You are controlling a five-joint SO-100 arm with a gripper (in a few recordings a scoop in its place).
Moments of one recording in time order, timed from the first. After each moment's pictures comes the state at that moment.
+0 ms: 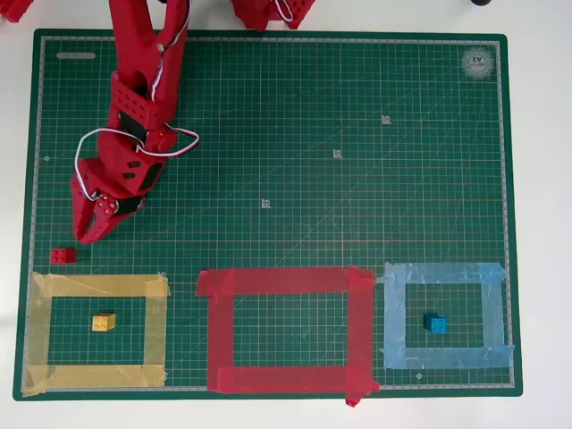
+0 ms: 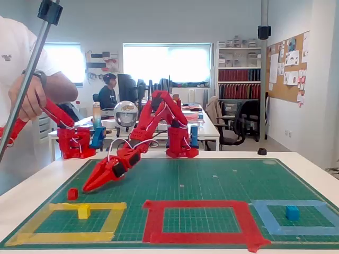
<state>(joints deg) 35.2 46.9 97.2 -25.3 -88.5</state>
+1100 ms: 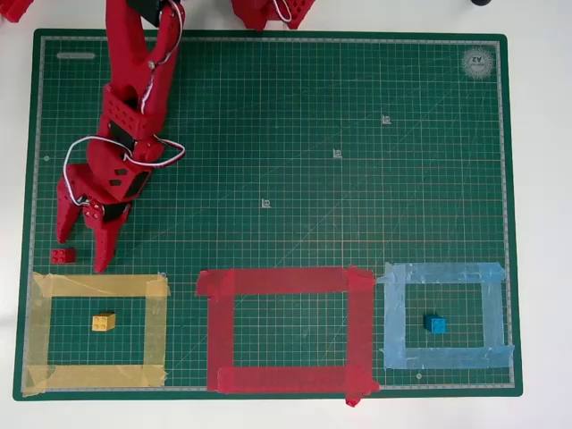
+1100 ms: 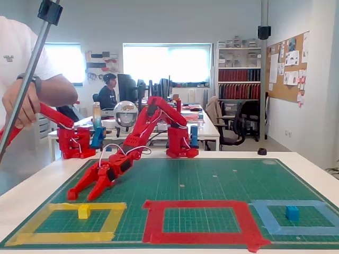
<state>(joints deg) 37.4 35.9 83.5 -25.7 -90.3</state>
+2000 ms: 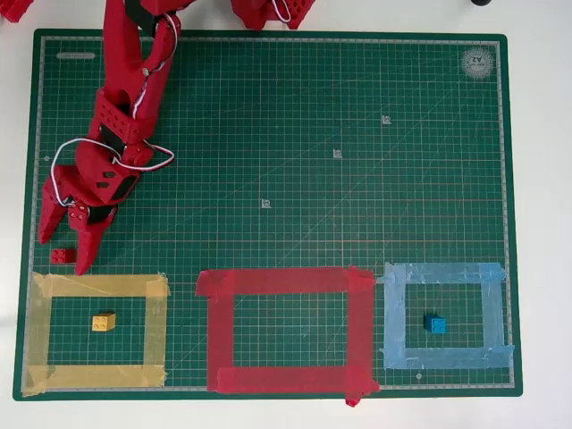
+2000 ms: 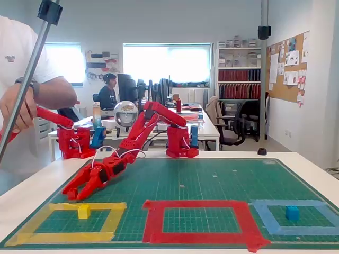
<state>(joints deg) 39.5 28.8 72.9 -25.7 -90.3</state>
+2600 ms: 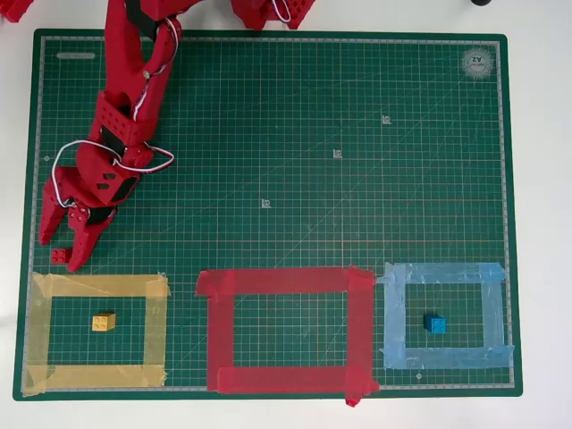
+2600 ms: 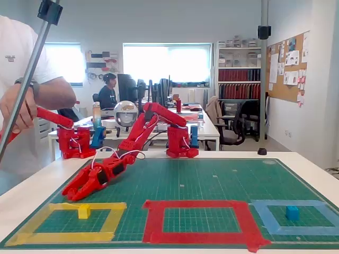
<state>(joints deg) 39.6 27.5 71.6 -25.7 -90.3</state>
